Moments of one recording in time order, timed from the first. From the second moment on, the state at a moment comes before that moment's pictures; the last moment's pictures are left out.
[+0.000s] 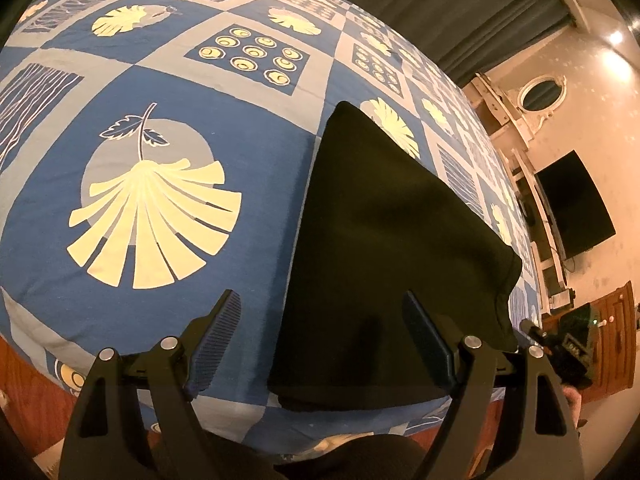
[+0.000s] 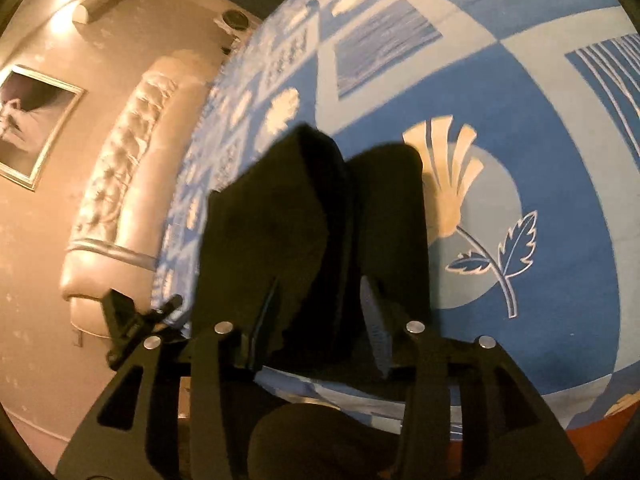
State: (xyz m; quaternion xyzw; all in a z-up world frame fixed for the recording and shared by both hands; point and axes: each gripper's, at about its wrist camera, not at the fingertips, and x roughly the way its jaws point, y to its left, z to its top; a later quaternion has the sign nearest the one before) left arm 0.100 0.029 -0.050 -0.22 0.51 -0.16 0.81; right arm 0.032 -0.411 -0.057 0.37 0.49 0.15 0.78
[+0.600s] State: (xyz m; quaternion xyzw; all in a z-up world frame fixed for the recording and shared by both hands) left arm 0.104 0.027 -0.053 -0.23 0.52 -0.16 0.81; right arm 0.028 -0.386 -0.028 0.34 0.46 0.21 0.80
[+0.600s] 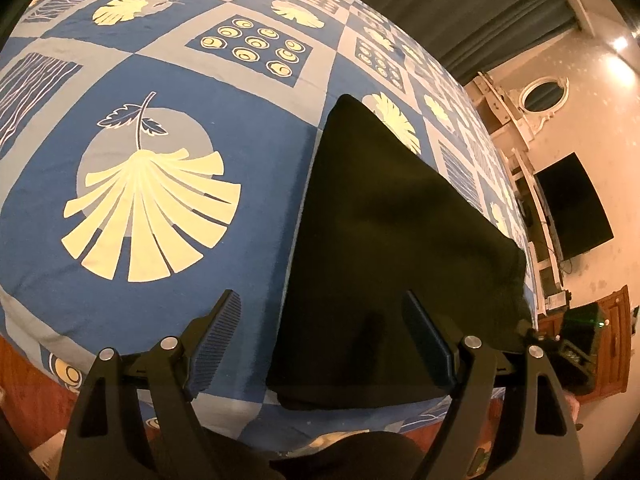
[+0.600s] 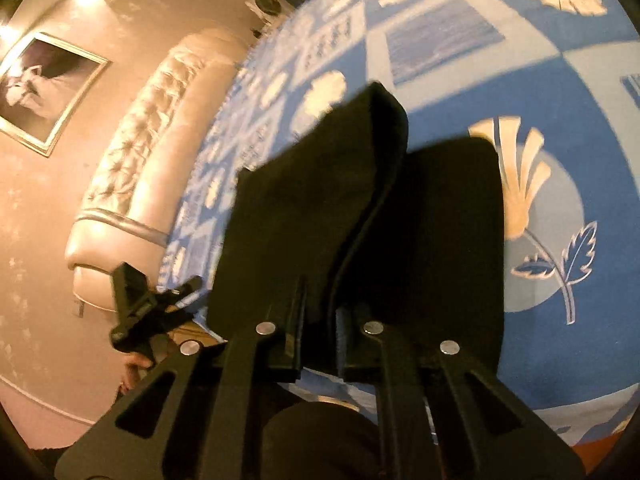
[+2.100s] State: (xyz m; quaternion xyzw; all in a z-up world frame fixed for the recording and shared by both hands) left arm 0.108 0.011 -0.090 -0.29 0.60 -0.25 0.71; right arm 0.007 -0.445 -0.110 0.49 0.48 0.19 0.70
